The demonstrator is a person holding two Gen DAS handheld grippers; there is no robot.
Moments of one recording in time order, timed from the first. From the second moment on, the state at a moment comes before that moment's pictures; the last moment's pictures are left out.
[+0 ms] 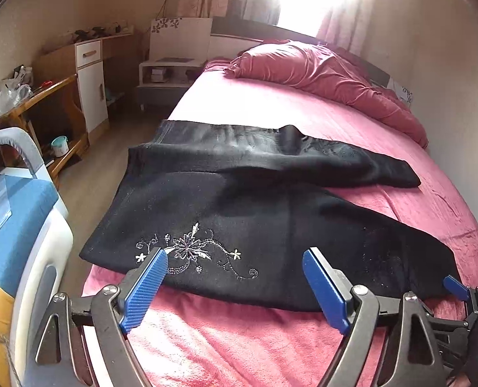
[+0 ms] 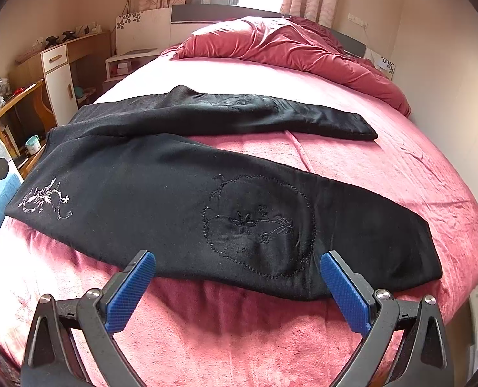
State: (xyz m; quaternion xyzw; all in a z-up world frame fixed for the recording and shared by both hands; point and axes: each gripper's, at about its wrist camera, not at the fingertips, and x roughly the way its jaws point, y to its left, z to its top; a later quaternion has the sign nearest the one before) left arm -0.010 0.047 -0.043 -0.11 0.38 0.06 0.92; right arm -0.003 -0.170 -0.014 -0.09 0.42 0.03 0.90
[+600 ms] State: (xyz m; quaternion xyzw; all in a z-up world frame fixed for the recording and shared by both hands) left arm -0.009 0.065 -0.066 -0.15 0.43 0.06 0.89; right arm -0.002 -0.170 -0.020 -0.09 0.43 0.03 0.90
